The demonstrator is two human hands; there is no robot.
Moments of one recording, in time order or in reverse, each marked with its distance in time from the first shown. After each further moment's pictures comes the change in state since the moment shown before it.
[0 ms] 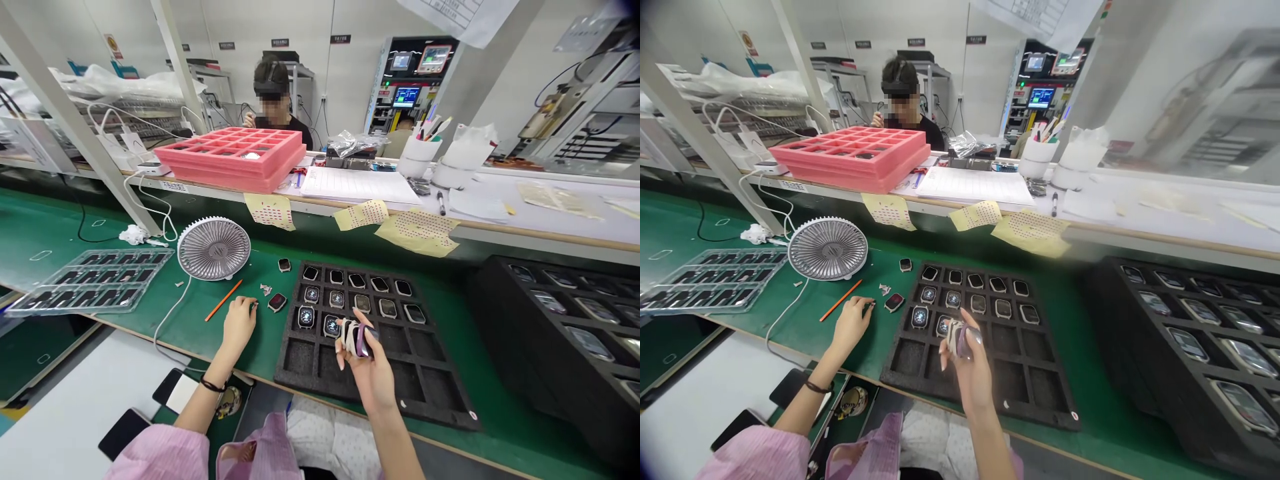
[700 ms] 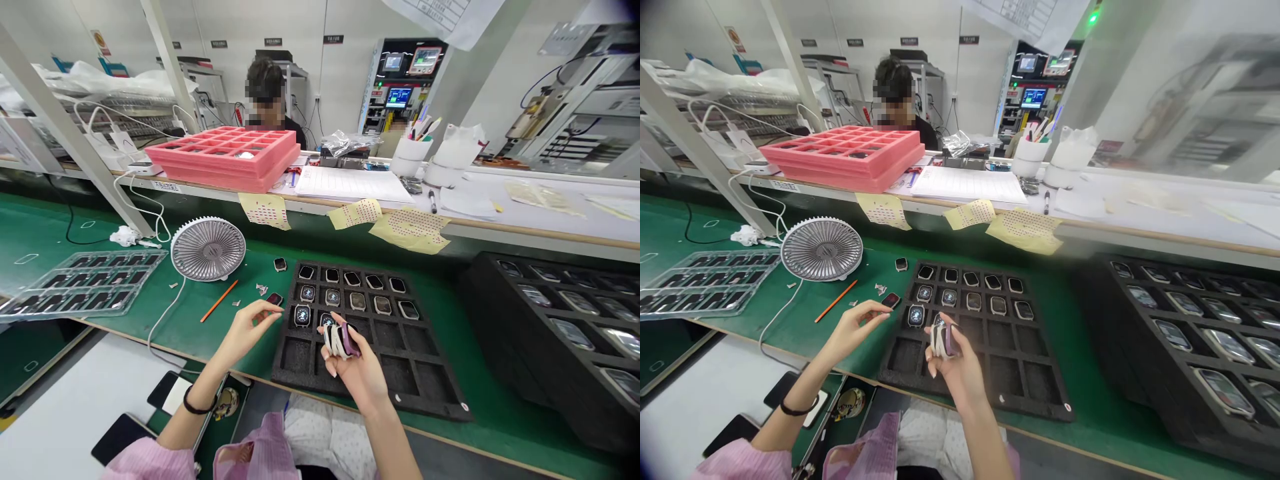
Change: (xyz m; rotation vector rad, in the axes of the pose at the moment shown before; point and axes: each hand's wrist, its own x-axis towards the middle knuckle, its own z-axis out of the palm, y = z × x) left_hand -0.019 0.056 -0.052 -0.623 -0.195 0.229; right_hand 0.000 0.004 0.005 0.151 -0.087 0.248
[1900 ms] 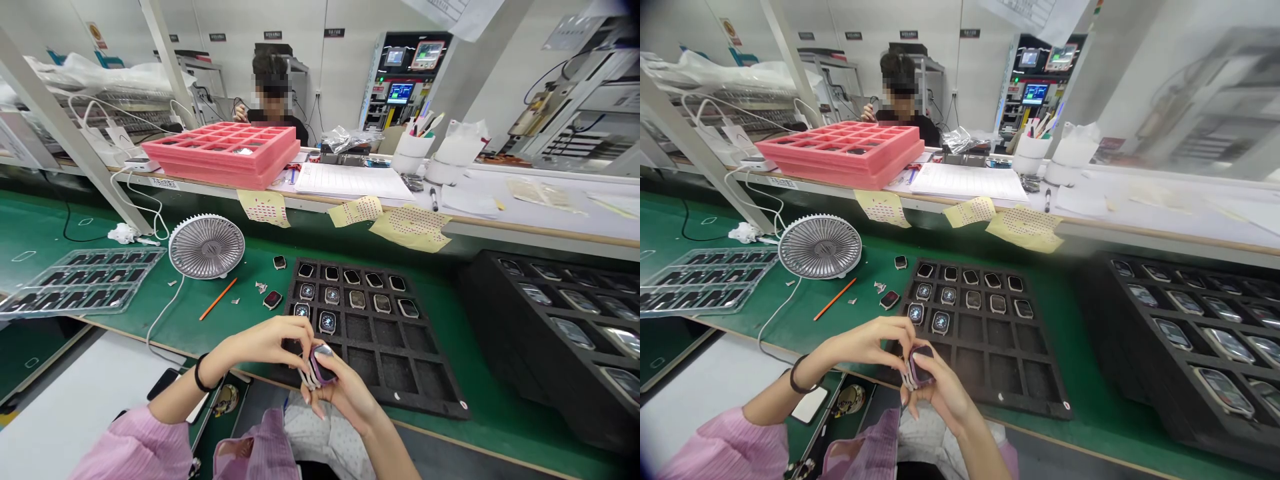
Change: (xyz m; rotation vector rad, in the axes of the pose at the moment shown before) left_hand 0.019 0.050 0.005 -0.192 -0.727 0.504; right_hand -0.012 0.021 0.002 -0.187 -0.256 0.281
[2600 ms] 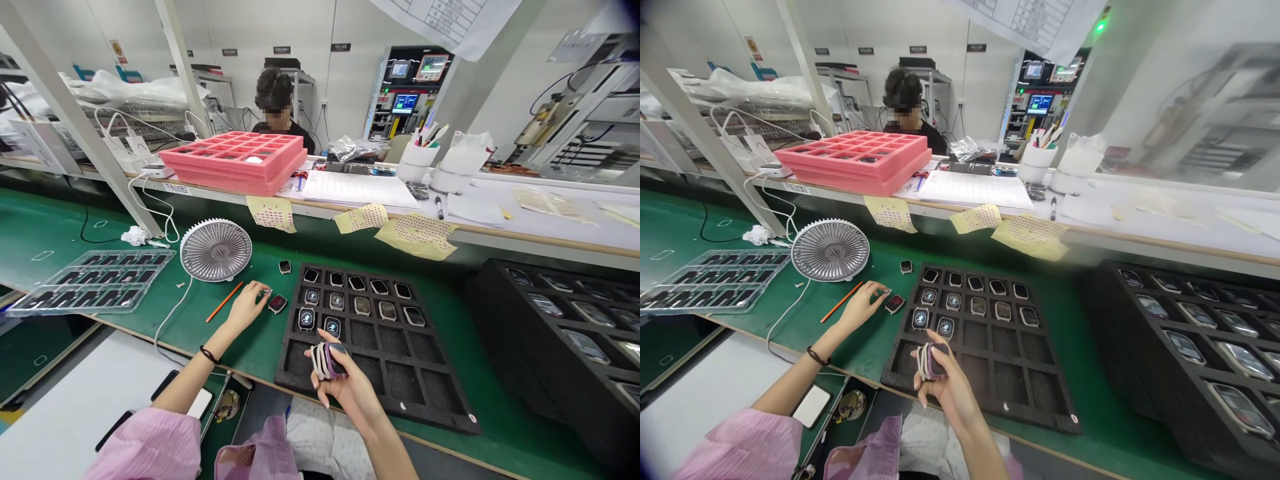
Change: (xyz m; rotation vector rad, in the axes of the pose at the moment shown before) left_hand -0.051 -0.117 -0.028 0.692 0.637 -0.638; right_hand 0.002 0.000 -0.004 0.053 0.167 -0.120
